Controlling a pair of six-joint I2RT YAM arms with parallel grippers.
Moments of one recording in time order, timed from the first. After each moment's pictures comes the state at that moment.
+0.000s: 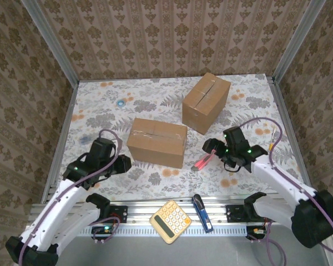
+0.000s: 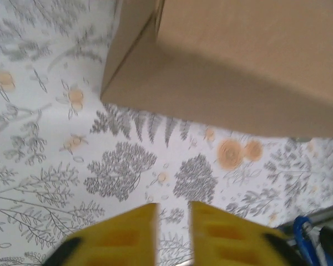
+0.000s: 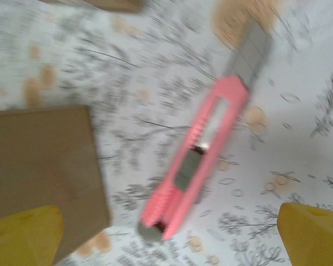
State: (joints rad) left arm -0.52 0.68 0.66 -0.91 0.19 -0.57; right arm 0.38 1.04 0.66 -0.56 -0.11 0.86
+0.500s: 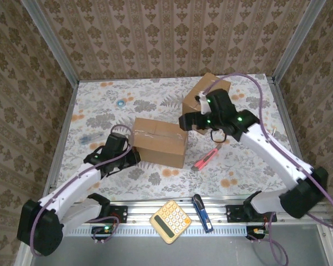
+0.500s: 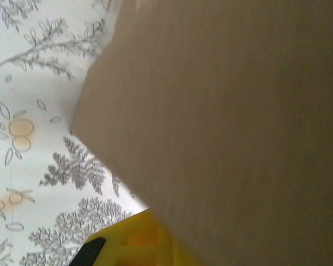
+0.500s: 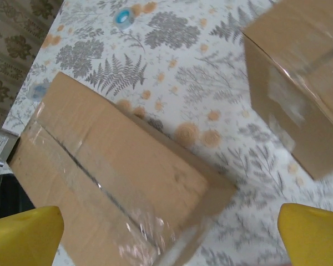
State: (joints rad) left arm -0.51 0.99 0.57 -0.50 0.21 -0.70; right arm 0.53 1.39 1.34 -0.68 -0.16 0.33
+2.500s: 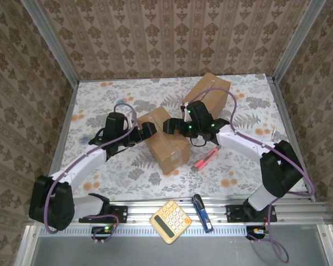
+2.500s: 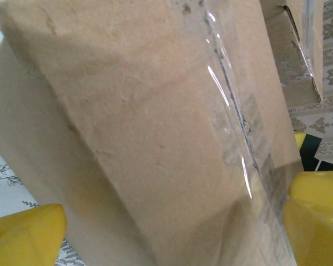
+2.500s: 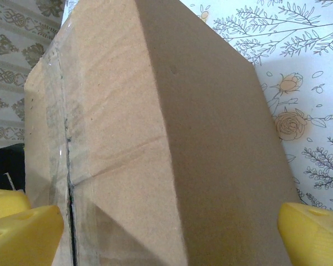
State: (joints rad) left arm -0.41 1.23 0.73 -0.15 0.48 -0.74; right arm 0.59 1.59 1.11 -0.23 -0.28 0.69
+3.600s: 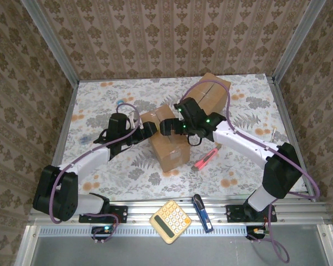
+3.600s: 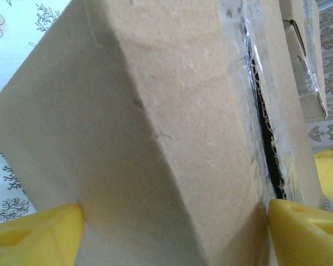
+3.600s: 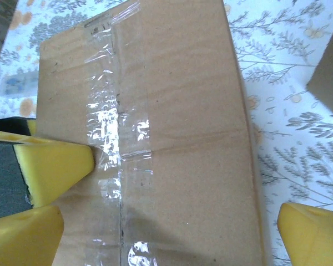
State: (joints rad) left arm -0.41 1.32 0.68 0.03 0.49 -0.77; right arm 0.70 1.60 1.33 -0.55 -0.01 0.52
